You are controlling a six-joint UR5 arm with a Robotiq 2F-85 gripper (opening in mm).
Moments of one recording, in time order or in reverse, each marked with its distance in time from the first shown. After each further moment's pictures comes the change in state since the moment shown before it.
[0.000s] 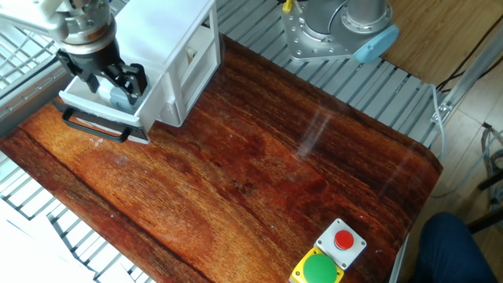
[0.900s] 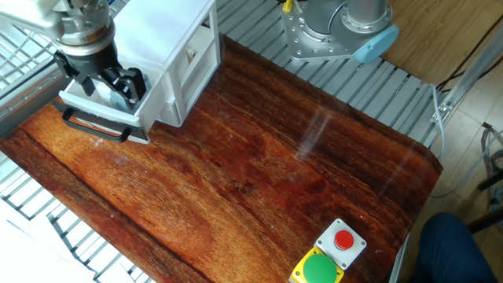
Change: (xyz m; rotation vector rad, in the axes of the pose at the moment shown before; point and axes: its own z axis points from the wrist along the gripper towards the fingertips) arm -0.008 -0.005 -0.003 -0.012 -0.038 0.008
